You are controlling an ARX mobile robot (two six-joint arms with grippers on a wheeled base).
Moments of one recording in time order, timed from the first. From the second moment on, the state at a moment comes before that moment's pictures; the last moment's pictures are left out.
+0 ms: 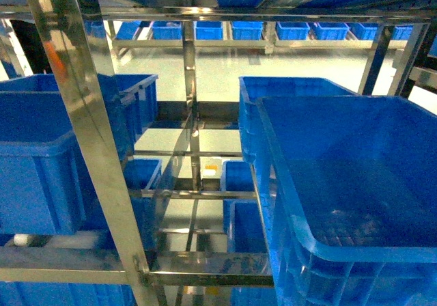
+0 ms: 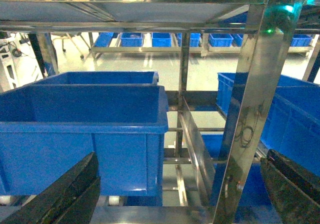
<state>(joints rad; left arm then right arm) 0.00 0.01 0.02 0.00 0.00 0.00 0.00 0.00 0.01 -0.01 0.00 0.00</state>
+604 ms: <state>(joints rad) 0.00 0.01 0.02 0.00 0.00 0.00 0.00 0.00 0.01 -0.01 0.00 0.00</state>
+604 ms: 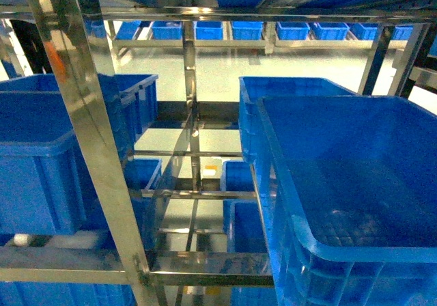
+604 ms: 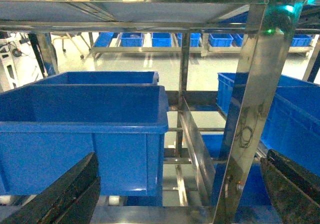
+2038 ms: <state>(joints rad) 0.00 0.01 0.02 0.00 0.00 0.00 0.15 1.54 0.44 0.80 0.07 -0.08</state>
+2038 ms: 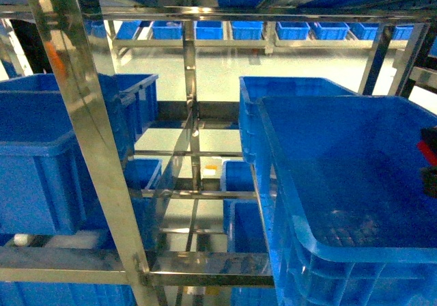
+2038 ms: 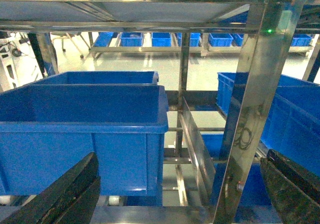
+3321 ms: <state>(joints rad) 0.00 0.01 0.02 0.00 0.00 0.00 -0.01 0.86 0.04 0.81 0.01 0.00</state>
